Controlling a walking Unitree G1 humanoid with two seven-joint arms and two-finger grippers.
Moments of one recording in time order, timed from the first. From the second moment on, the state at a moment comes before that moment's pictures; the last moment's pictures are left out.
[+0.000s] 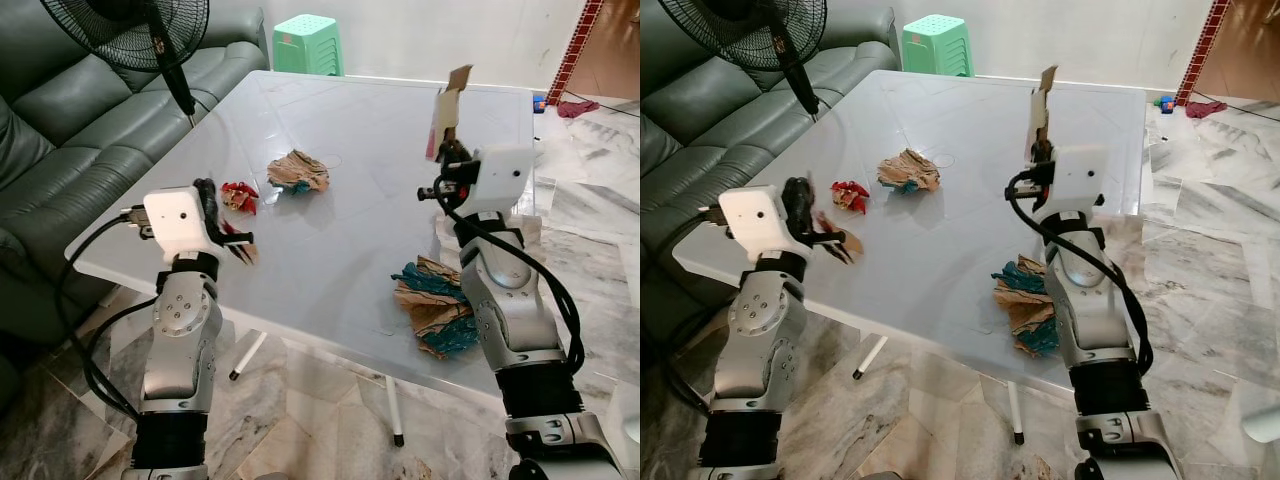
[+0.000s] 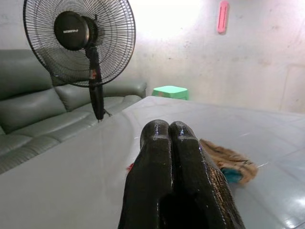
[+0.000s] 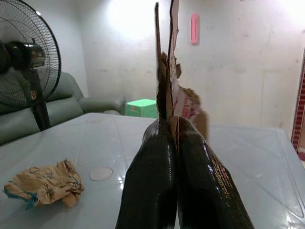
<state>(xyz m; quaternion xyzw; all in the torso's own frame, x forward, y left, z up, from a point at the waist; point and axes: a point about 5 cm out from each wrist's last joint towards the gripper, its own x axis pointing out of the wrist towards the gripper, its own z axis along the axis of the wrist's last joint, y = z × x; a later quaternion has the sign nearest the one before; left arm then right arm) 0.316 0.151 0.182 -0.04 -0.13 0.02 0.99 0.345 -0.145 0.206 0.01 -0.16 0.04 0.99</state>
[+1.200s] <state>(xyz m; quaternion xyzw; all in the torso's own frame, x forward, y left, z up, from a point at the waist) 0.322 0.161 0.192 -0.06 -0.12 0.03 0.99 0.334 -0.127 0.218 -0.03 -0.15 0.08 0.99</state>
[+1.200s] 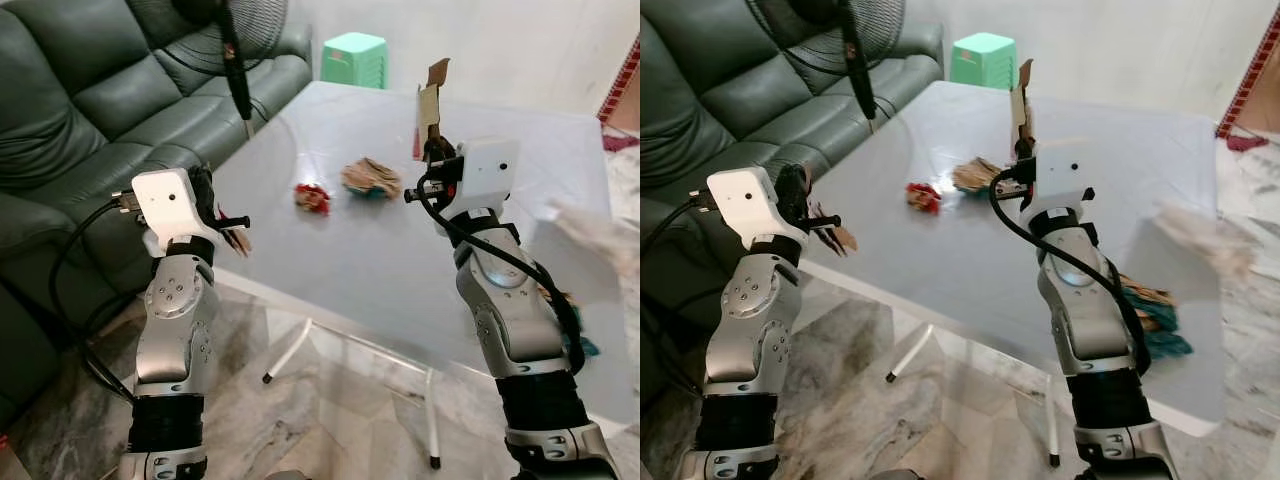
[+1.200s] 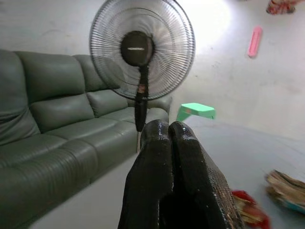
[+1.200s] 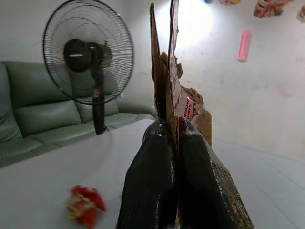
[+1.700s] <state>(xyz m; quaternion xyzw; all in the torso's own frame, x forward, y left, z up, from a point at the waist) 0.319 0.170 0.185 -0.06 -0.10 0.03 0.99 0.332 -0.125 0.217 -0.03 -0.15 0.08 0.98</state>
